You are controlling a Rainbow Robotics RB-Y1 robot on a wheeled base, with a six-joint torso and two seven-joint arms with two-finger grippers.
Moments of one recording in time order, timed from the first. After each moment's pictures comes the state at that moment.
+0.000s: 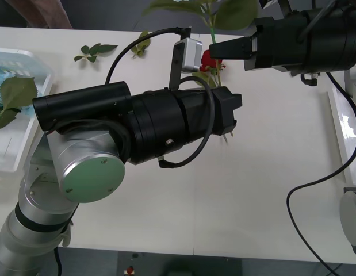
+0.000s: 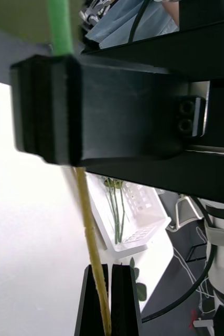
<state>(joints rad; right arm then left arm) -0.69 -0.38 -0.19 -1.60 -1.71 1.56 1.77 -0.34 0.27 -0.44 -2.23 0.75 0.92 -1.12</state>
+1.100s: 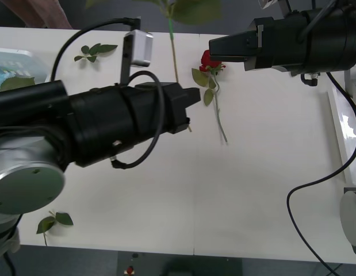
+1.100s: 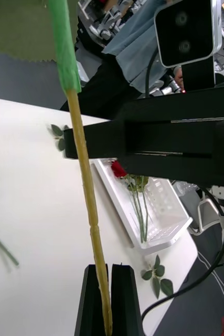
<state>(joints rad) -0.69 -0.38 -0.19 -1.60 -1.71 1.56 1.77 -0.26 0.47 -0.30 -2.39 0.85 0.92 -1.12</state>
